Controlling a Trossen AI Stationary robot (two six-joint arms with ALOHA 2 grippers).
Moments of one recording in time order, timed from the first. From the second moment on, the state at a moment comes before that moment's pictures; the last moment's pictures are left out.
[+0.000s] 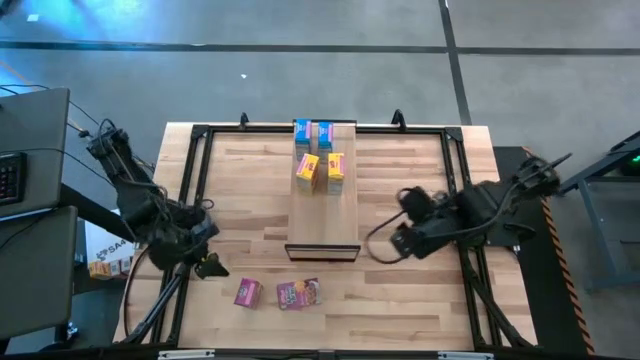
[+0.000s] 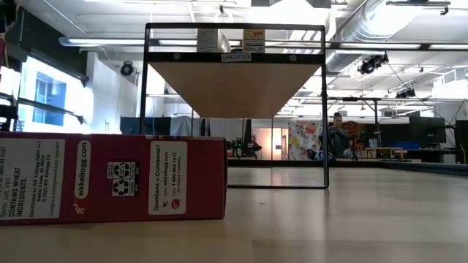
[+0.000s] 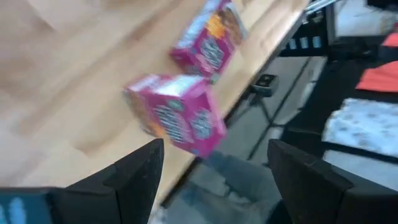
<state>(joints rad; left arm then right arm) -0.91 0.86 0.82 -0.79 -0.30 -1.75 0.51 1.45 1.68 -1.55 0.38 1.31</state>
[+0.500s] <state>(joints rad) -0.87 1.37 1.16 -1.00 -0.27 -1.91 0.60 1.08 1.17 -1.24 0.41 1.39</state>
